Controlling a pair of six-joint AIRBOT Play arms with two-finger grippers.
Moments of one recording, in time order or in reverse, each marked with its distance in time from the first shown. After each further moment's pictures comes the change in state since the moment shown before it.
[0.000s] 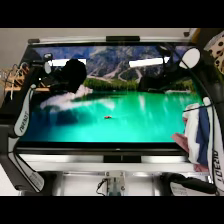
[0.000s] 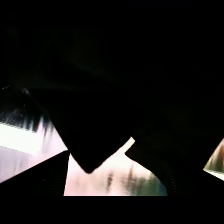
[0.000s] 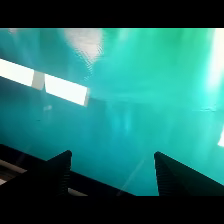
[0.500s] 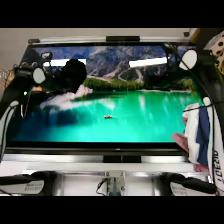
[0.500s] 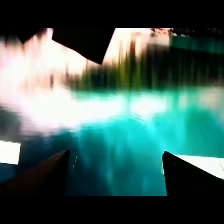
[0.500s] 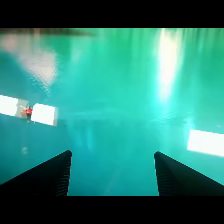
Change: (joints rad) left arm -0.140 0.487 -0.420 -0.054 0.015 -0.040; right arm 0.000 0.000 0.000 -0.152 -0.054 0.066
